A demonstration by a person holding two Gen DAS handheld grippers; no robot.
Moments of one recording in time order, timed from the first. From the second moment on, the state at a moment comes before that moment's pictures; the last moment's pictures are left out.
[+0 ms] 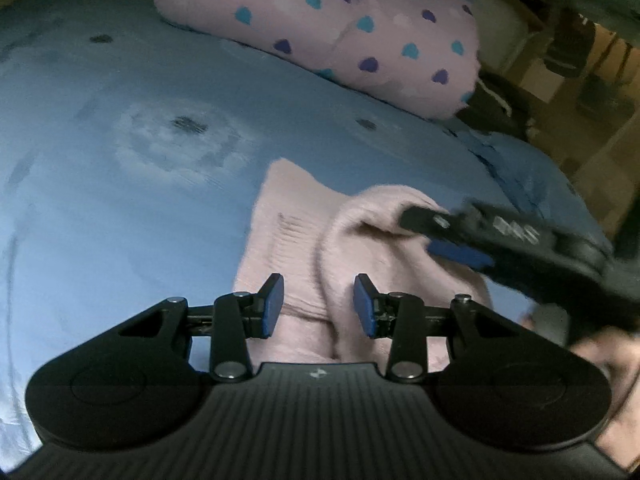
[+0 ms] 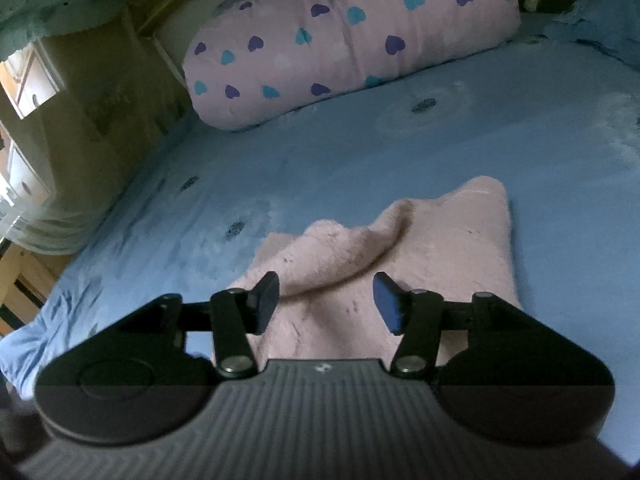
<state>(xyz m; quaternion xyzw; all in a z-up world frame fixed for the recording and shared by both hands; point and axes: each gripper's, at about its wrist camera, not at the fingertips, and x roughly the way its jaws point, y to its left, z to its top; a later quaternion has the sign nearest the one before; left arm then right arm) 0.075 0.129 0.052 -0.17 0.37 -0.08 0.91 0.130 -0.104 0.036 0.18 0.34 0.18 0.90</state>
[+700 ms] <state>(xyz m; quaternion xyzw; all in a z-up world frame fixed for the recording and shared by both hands) 0.077 0.147 0.031 -0.16 0.38 -0.07 0.91 0.192 -0.021 0.061 0.10 0.30 0.27 0.91</state>
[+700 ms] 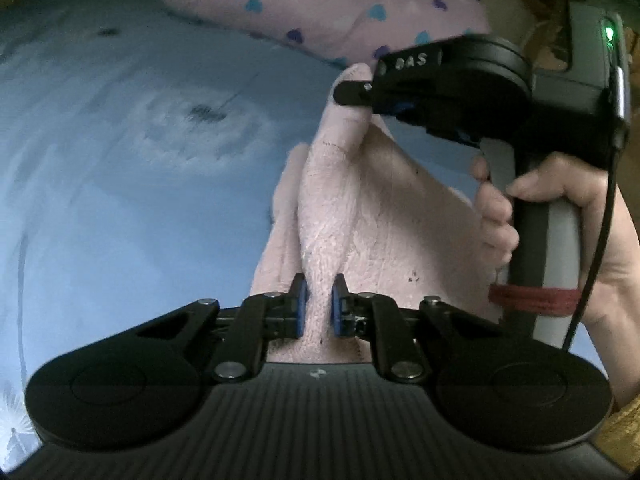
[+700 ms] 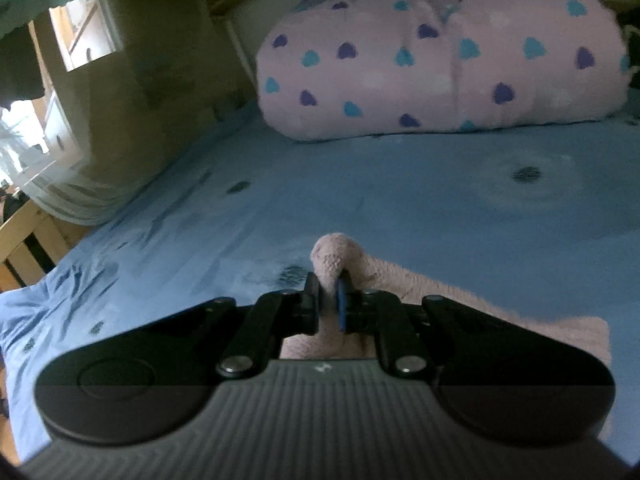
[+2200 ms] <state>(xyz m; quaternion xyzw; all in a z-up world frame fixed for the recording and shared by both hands) 0.100 0.157 -0.001 -0.25 0.42 -0.06 0.87 0.114 -0.158 -0.017 0.25 0.41 0.21 0.85</state>
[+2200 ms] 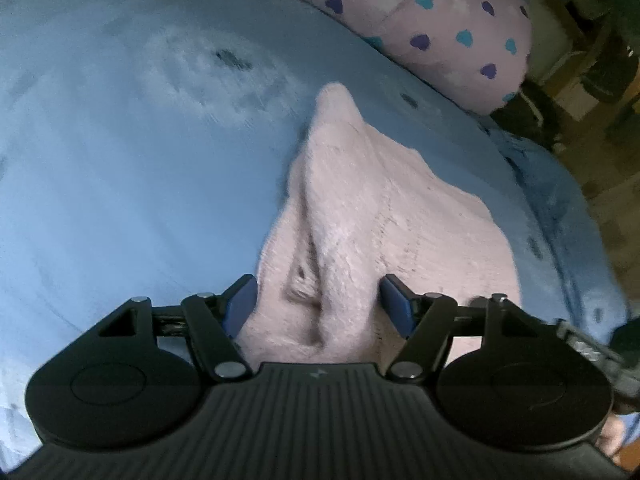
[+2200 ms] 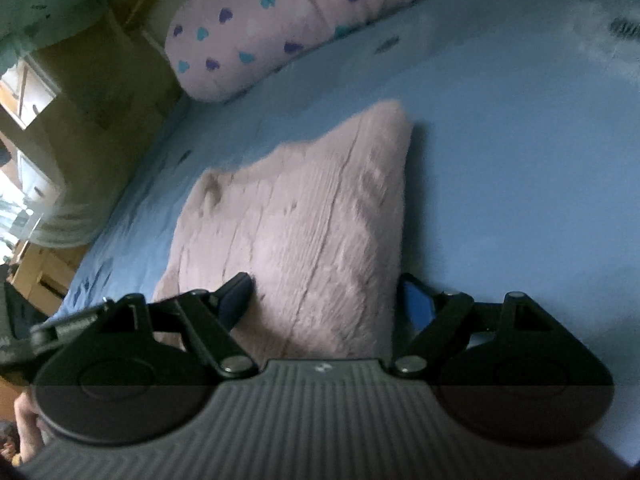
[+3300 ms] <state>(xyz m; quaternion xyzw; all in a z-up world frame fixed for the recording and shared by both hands) 0.028 0.108 0.021 -0.30 0.44 -0.20 0.82 0.048 -0.203 0.042 0.28 0.41 0.24 0.83</state>
